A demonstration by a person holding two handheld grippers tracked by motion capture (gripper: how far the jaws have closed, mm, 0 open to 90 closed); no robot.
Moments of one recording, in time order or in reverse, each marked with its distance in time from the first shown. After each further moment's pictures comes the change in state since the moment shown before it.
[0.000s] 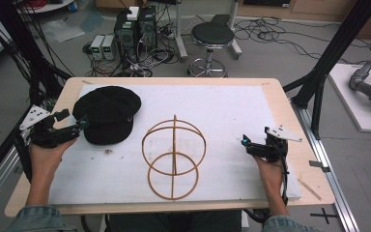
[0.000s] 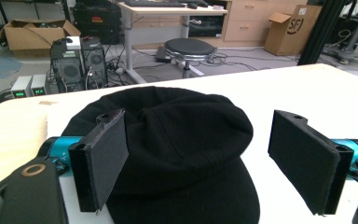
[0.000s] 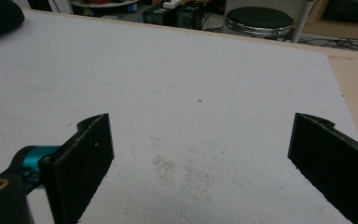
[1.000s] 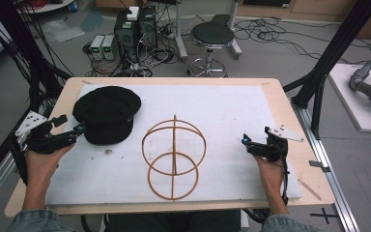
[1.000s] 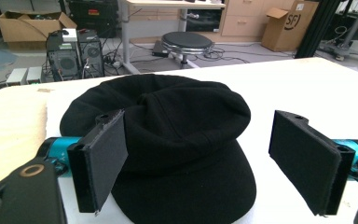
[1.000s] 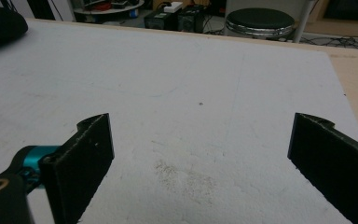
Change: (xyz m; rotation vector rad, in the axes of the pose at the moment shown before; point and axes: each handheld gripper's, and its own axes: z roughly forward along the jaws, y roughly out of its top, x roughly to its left) left arm 0.004 -0.013 -0.016 0.015 -0.018 -0.017; right arm -0.003 0.000 0.001 -0.013 0.008 0.026
